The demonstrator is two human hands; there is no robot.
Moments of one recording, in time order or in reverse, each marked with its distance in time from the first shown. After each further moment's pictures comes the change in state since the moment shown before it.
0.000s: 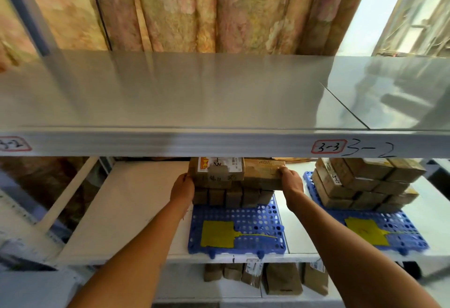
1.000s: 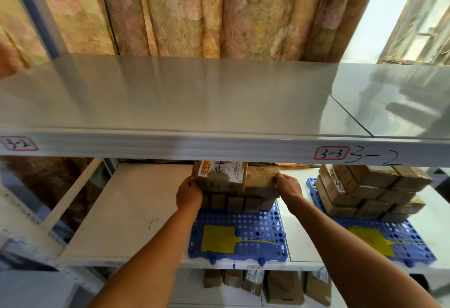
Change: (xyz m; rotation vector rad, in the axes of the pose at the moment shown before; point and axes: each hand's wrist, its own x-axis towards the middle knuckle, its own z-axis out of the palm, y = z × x) left_hand -0.008 -0.001 0.018 0.056 0.194 0.066; right_hand 0.001 -0.004 0.004 -0.235 -0.131 -0.127
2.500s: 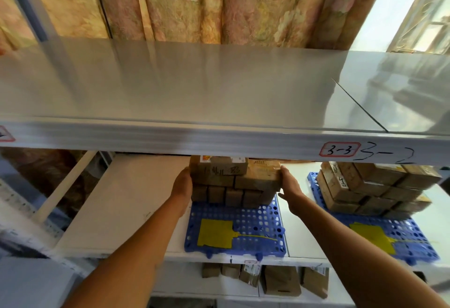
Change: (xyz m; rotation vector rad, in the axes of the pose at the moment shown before) left_hand 0.011 -0.002 -0.007 -0.388 -0.241 -0.188; right_hand 0.016 0.020 0.002 0.284 -0.141 0.123
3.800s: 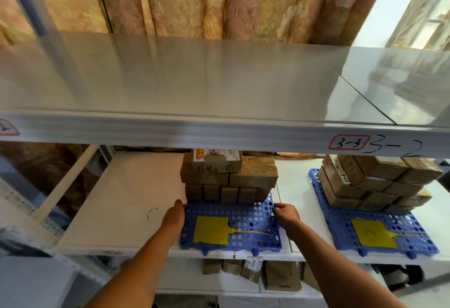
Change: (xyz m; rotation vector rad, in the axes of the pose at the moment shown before) left_hand -0.004 -0.085 -0.047 0.306 0.018 -0.278; right_hand -0.022 0.083 0.003 -0.373 0.060 0.161
